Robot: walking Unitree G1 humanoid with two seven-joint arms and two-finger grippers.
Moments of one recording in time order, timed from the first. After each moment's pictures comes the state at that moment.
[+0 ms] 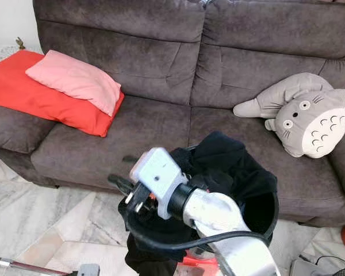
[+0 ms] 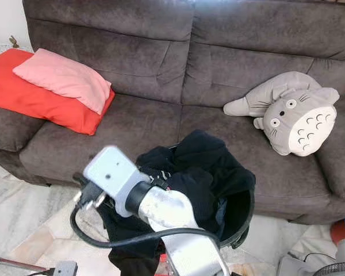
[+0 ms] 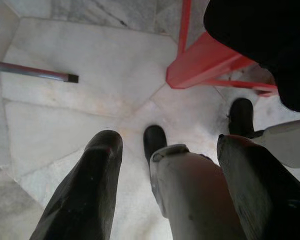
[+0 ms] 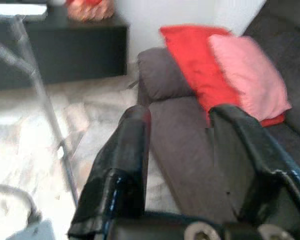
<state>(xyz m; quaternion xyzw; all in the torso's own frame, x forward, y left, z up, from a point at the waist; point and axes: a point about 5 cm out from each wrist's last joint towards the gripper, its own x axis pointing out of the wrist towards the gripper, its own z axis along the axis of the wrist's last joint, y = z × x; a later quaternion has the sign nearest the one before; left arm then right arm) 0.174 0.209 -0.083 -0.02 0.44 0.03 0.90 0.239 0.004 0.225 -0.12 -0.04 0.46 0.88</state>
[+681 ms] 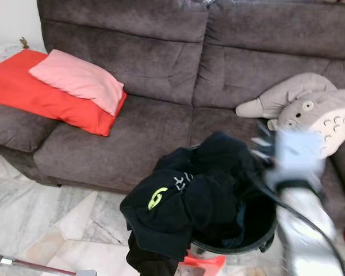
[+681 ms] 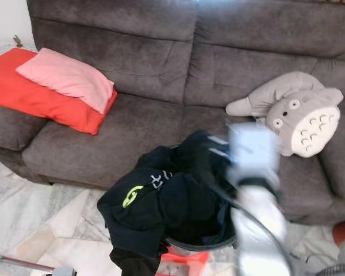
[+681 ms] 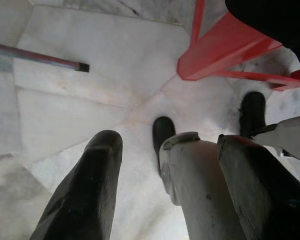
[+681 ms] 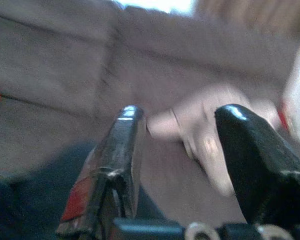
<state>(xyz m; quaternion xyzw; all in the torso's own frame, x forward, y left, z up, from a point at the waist) 0.166 0.213 -0.086 -0.02 0.44 0.05 0.89 0.254 -0.167 0.212 -0.08 -0.05 -0.11 0.99</state>
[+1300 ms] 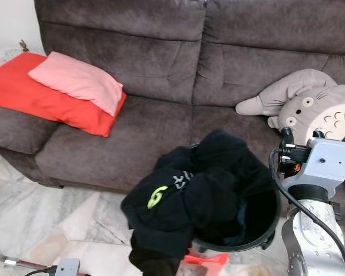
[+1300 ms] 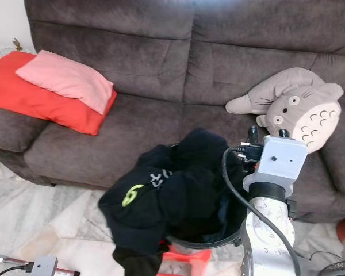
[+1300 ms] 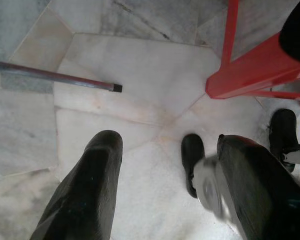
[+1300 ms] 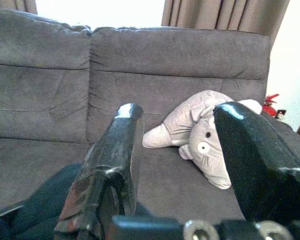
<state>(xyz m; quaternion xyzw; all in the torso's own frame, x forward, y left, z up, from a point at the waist) 0.177 0.255 -0.069 0.01 0.42 0.06 0.90 0.249 -0.170 0.219 -0.04 -0.11 -0.14 0.98</state>
